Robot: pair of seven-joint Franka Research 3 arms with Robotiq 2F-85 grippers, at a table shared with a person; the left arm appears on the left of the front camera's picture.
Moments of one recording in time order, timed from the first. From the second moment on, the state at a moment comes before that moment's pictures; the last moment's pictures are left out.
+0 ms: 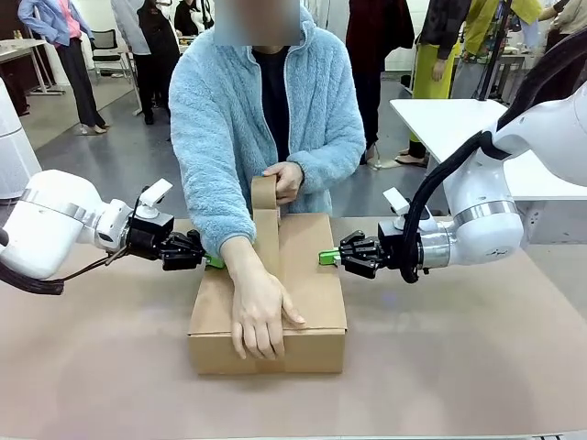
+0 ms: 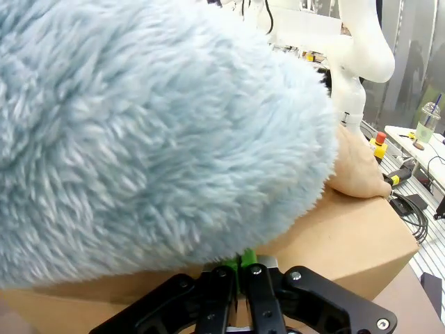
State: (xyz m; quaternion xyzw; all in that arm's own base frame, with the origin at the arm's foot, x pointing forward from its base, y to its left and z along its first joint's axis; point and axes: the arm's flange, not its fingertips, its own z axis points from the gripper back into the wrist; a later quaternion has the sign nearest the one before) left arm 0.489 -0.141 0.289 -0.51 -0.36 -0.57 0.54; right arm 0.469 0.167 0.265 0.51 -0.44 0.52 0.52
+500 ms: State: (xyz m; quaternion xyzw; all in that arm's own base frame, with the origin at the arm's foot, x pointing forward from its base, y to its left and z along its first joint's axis) left arm 0.489 -0.141 0.289 -0.51 -0.36 -0.57 0.54; right arm 0.469 0.167 0.265 0.51 -0.44 0.52 0.52
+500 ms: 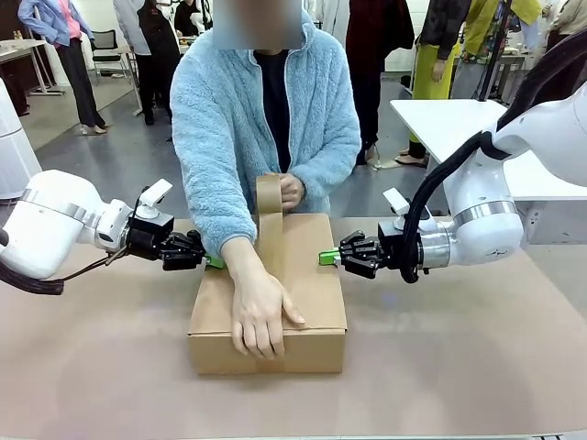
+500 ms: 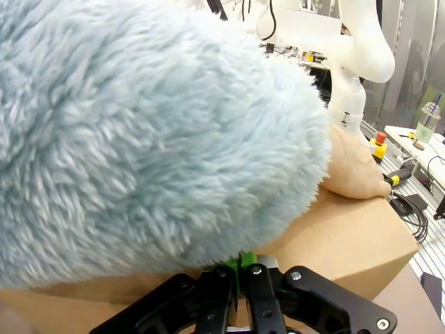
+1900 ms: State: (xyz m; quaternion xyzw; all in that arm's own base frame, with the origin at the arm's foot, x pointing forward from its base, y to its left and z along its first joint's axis) left arm 0.489 -0.141 0.289 -0.51 -0.36 -0.57 0.54; right arm 0.469 0.167 0.265 0.51 -0.44 0.52 0.52
